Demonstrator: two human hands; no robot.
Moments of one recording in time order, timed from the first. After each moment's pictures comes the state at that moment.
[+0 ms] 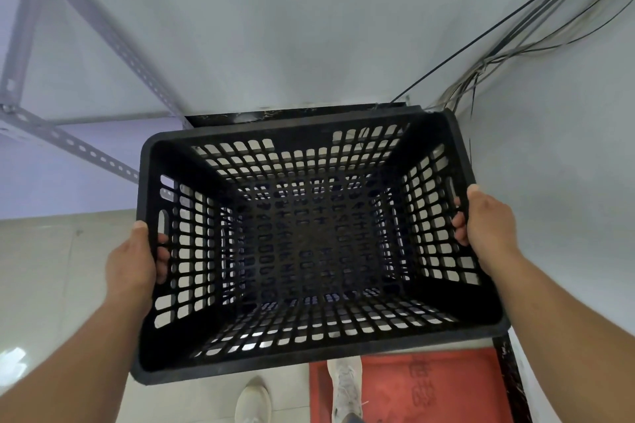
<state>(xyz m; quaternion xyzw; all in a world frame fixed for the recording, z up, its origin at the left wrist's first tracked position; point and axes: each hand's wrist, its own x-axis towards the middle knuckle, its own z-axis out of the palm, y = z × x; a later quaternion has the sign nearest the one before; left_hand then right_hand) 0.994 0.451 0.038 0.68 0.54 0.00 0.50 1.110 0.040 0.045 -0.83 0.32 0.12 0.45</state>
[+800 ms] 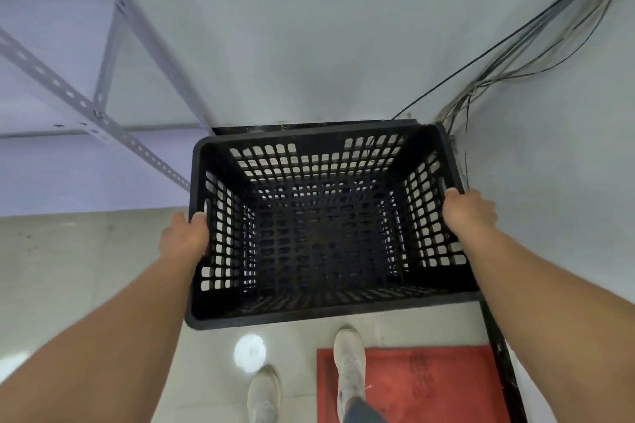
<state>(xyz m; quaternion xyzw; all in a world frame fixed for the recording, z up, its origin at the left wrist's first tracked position) 0.984 0.447 0.076 0.77 0.52 -0.13 0.35 1.107 0.073 0.088 -0.89 0.38 0.17 0.19</state>
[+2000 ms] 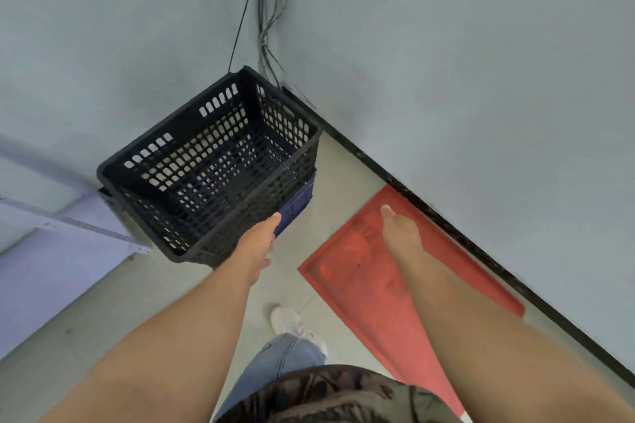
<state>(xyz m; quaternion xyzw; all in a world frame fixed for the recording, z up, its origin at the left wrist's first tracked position) 0.775 0.292 0.218 0.73 0.20 -0.43 0.49 0.673 0.090 0.239 -0.69 0.56 0.10 0.45</state>
